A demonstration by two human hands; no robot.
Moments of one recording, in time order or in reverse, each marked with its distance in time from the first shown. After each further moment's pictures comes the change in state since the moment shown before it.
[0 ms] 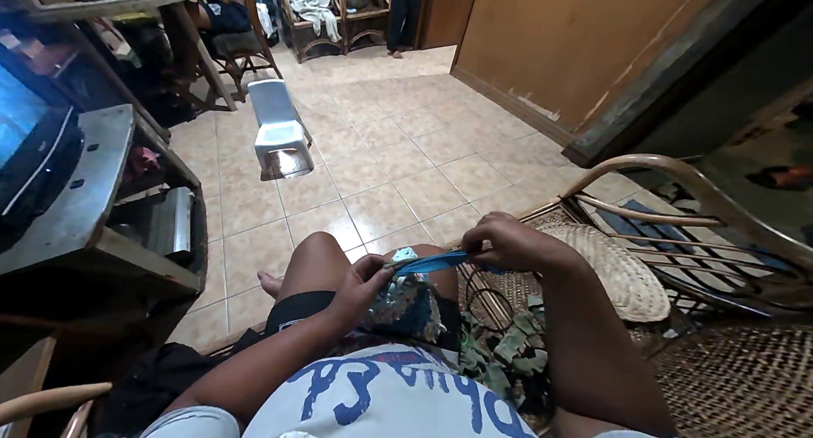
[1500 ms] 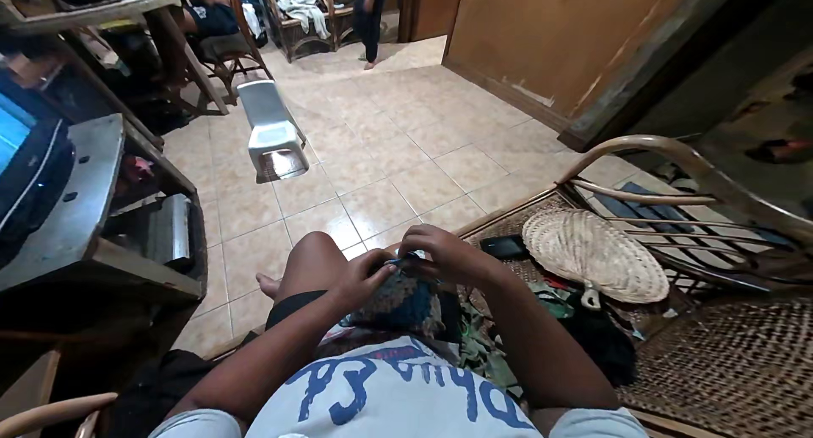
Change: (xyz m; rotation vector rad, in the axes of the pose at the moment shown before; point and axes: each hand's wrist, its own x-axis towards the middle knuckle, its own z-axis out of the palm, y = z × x) left_hand 0.020 0.004 -0.013 0.536 -0.282 0.098; right_hand 0.037 -0.046 0.062 0.207 0.255 -0.345
